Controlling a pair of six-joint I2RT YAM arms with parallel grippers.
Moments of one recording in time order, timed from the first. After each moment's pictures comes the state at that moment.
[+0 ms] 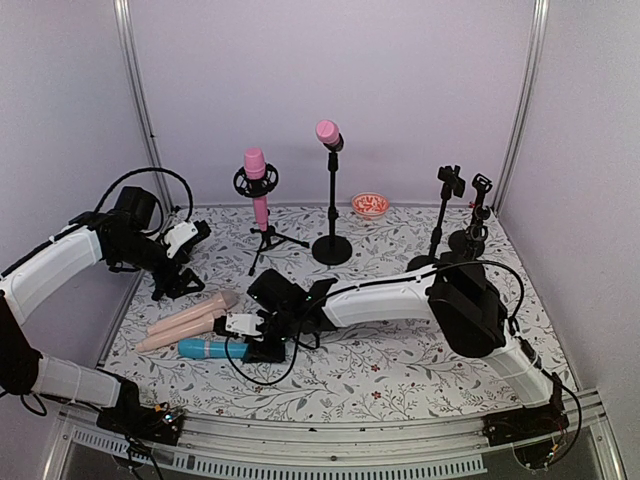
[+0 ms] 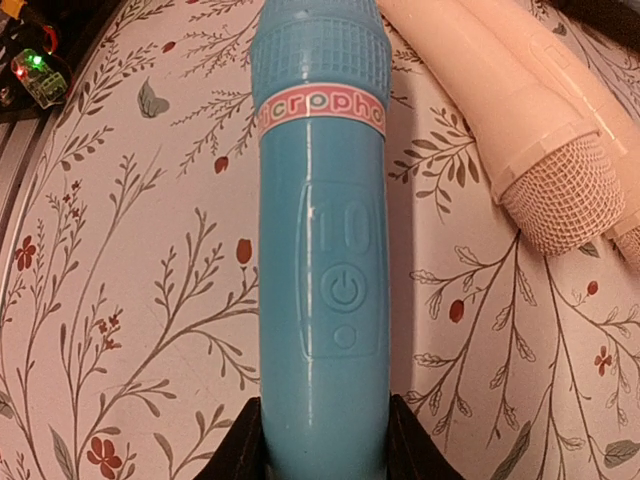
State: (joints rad) left arm -0.19 1.23 1.00 -0.79 0.30 0.66; right arm 1.18 2.43 1.87 -0.30 -0.31 -0.40
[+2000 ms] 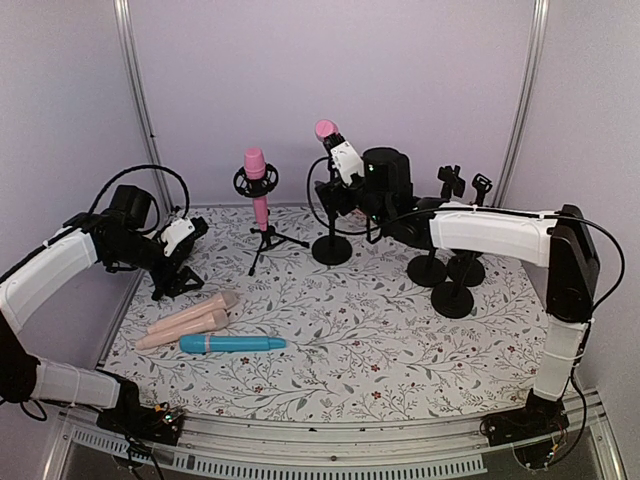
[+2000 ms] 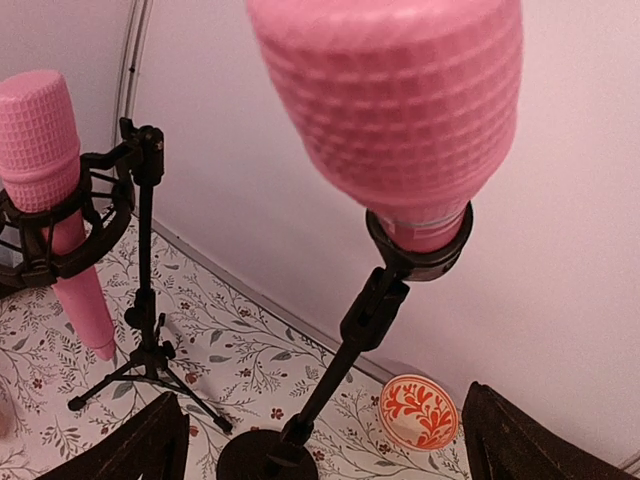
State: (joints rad) left arm -0.19 1.19 0.99 -0.78 0.31 0.65; right arm 0.84 1.91 1.55 0.23 0.38 -0.26
